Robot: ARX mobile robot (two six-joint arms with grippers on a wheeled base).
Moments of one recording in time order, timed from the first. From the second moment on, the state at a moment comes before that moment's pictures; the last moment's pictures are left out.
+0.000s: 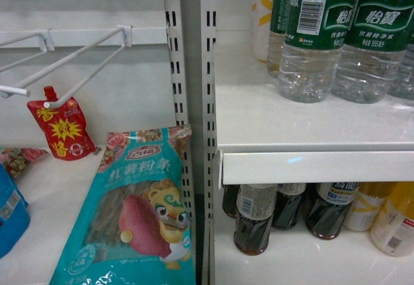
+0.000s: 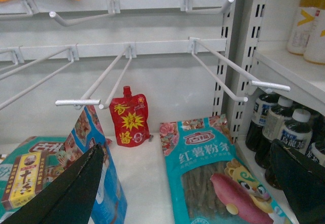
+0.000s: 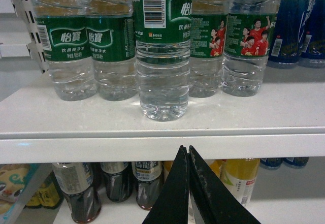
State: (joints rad) left arm 0.00 0.01 0.01 0.00 0.00 0.00; right arm 0.00 0.00 0.01 0.00 0.00 0.00
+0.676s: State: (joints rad) left arm 0.00 0.01 0.01 0.00 0.00 0.00; right arm 0.00 0.00 0.01 0.00 0.00 0.00
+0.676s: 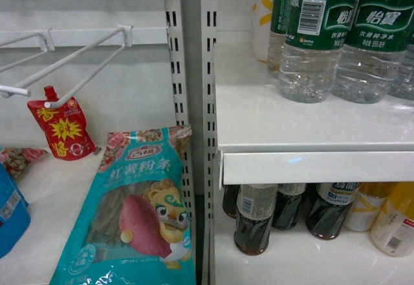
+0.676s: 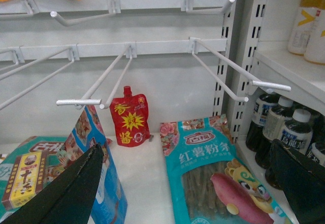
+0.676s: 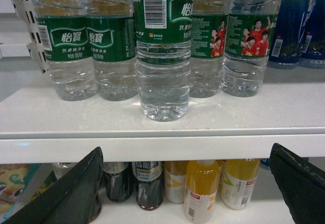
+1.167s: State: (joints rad) left arm 0.00 0.01 0.01 0.00 0.00 0.00; right arm 0.00 0.00 0.01 0.00 0.00 0.00
